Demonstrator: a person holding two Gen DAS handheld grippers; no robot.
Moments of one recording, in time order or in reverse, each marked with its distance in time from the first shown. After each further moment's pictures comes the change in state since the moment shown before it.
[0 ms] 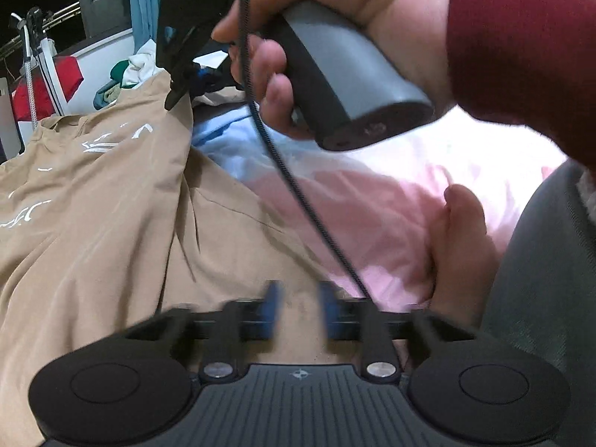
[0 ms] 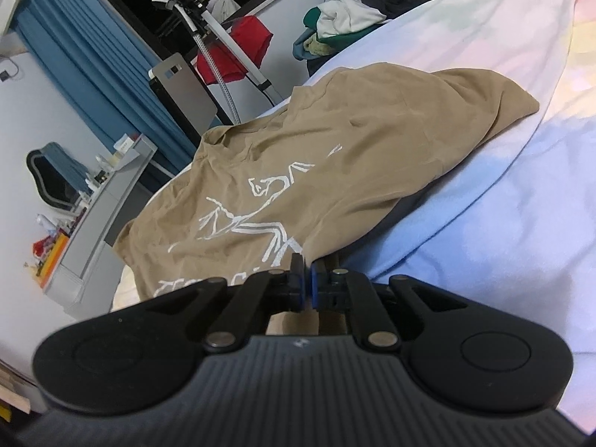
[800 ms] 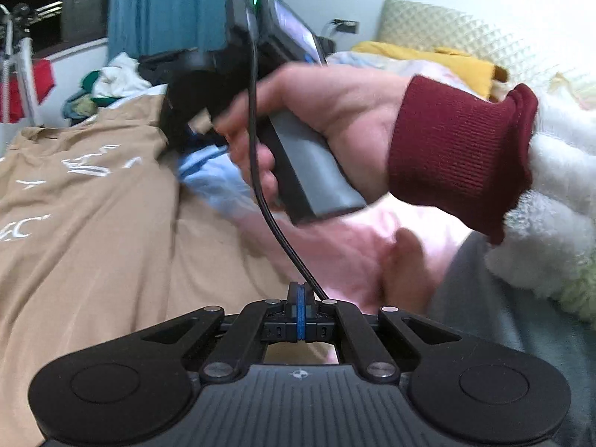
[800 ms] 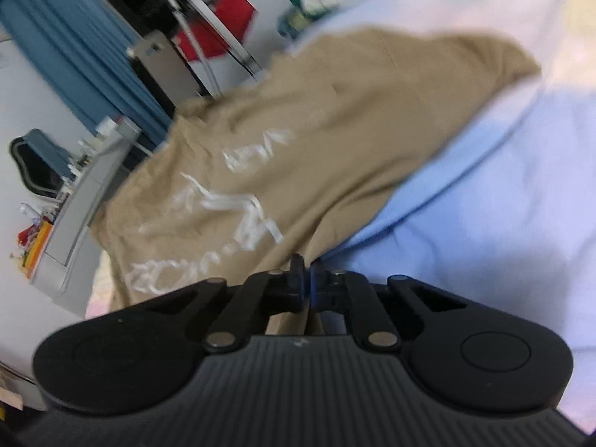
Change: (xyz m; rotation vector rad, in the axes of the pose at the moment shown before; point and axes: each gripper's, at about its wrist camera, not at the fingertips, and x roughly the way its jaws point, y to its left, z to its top) left arm -0.044 0.039 0.016 -0.035 -0.088 -0.218; right arm 0.014 -0.005 -0.005 -0.007 0.023 -0.021
